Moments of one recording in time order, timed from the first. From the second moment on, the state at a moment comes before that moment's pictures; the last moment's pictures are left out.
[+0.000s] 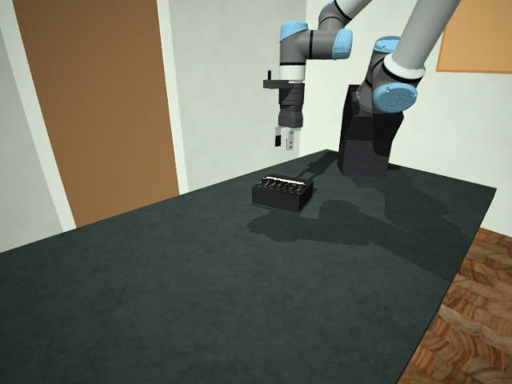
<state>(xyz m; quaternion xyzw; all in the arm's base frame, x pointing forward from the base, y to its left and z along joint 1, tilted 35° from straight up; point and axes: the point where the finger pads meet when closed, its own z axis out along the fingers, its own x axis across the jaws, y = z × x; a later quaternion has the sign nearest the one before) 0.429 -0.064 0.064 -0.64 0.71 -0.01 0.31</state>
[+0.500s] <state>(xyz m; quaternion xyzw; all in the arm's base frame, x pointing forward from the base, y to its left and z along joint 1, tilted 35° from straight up) 0.439 -0.070 0.061 -0.54 0.78 0.03 0.31</state>
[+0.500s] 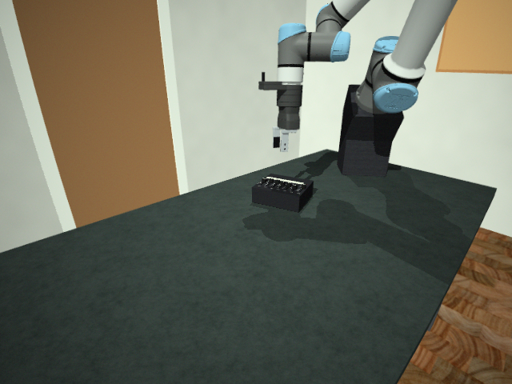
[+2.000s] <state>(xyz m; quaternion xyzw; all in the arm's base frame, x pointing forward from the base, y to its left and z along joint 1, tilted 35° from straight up) 0.472 -0.065 0.037 0.10 0.92 0.26 0.26</state>
